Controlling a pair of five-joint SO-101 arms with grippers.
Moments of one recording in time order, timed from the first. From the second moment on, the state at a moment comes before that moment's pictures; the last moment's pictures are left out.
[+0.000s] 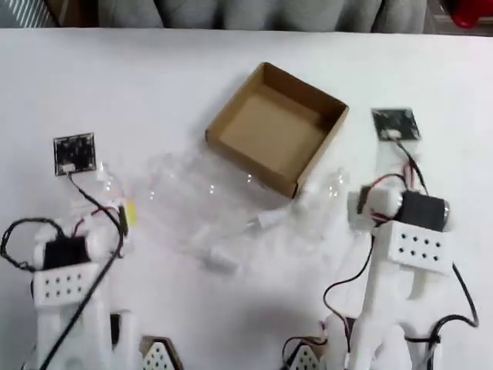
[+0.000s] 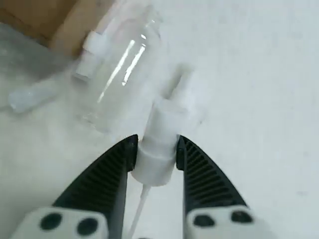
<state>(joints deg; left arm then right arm) -16.7 -55.3 64.4 57.7 2.3 13.5 -39.3 36.8 78.9 16.5</state>
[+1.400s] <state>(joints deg) -24.0 -14.2 39.7 66.6 -23.6 20.5 -39.5 70.8 50.1 25.7</state>
